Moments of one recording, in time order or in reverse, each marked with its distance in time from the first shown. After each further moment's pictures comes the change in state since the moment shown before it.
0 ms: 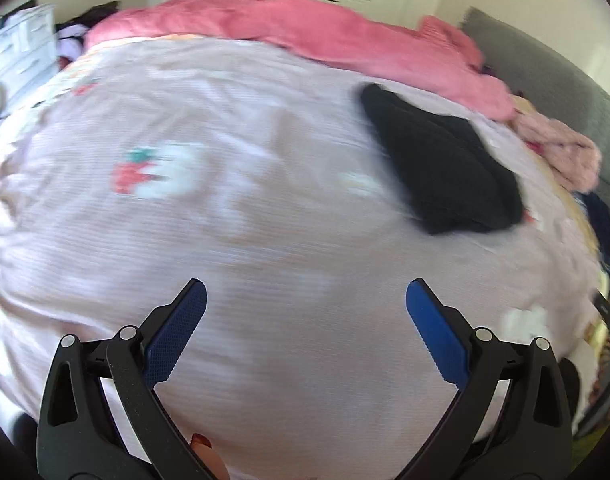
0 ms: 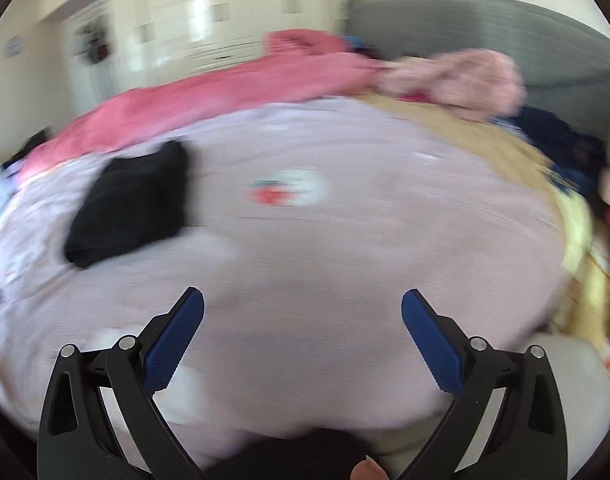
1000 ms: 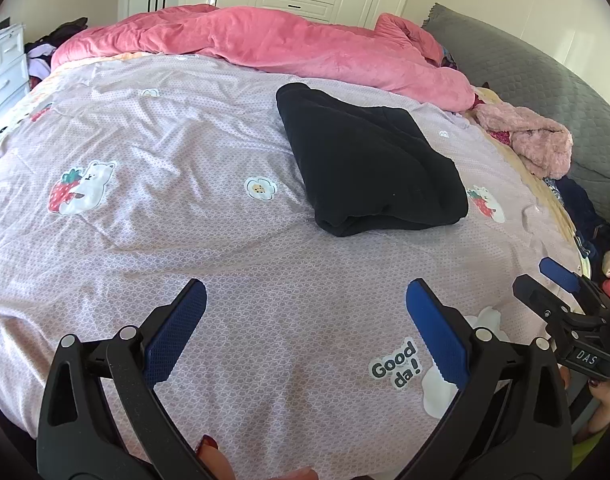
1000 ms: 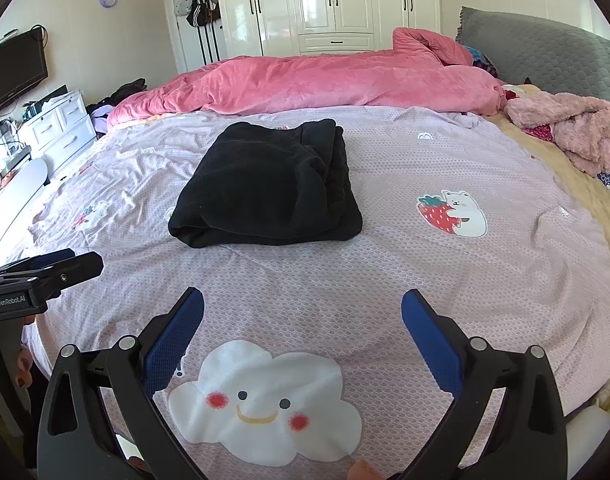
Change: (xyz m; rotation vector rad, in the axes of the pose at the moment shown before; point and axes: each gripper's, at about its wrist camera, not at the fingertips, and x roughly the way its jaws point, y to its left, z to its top) left arm 0.003 -0.105 -0.011 0.087 -0.033 -0.123; right arm -0.001 0.156 0.015 -0.322 0.039 0.440
